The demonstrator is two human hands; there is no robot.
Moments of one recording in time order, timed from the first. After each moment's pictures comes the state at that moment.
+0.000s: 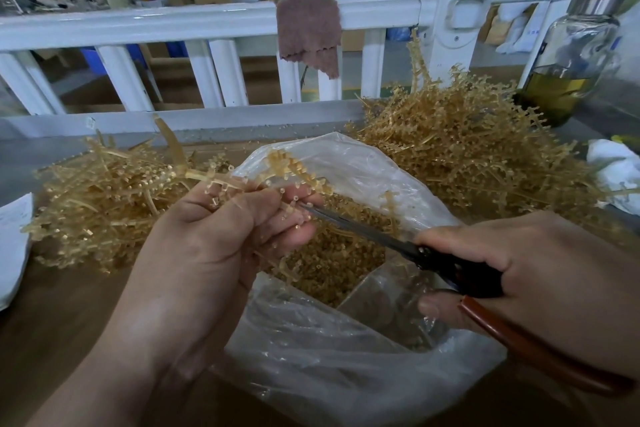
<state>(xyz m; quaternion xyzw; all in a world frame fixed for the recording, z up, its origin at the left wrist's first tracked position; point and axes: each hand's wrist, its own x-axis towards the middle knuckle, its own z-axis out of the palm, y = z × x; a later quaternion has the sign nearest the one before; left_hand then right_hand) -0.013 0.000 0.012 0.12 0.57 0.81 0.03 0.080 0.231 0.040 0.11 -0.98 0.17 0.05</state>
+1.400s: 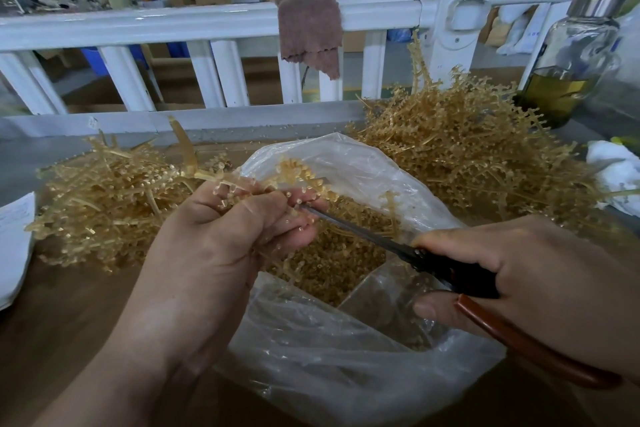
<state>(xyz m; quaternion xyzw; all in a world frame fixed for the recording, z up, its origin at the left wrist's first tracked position) -0.023 -0.006 -0.001 0.17 0.57 0.80 0.04 0.077 0.233 0.039 0.12 -0.97 0.20 0.01</state>
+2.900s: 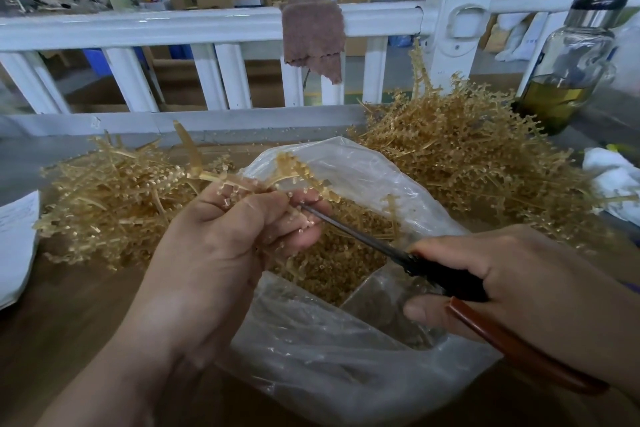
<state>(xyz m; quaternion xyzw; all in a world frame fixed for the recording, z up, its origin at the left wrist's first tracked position) -0.029 -0.004 0.001 0.18 0.55 0.81 0.06 0.072 0.229 0.035 0.12 -0.97 0.20 0.04</state>
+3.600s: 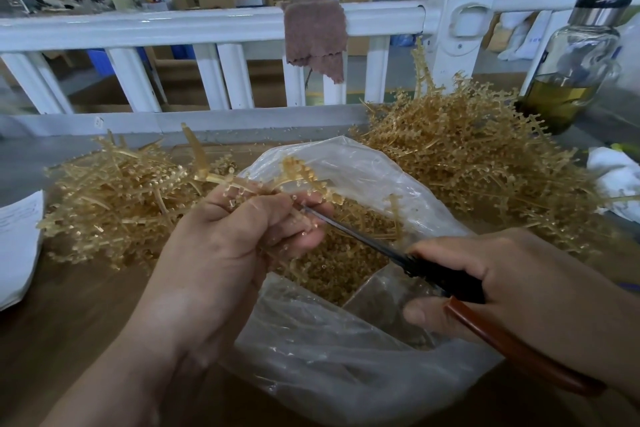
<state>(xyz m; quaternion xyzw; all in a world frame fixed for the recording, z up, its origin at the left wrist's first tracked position) -0.028 -0.003 0.002 0.16 0.56 0.81 0.08 0.069 0.230 0.029 0.12 -0.97 0.22 0.02</state>
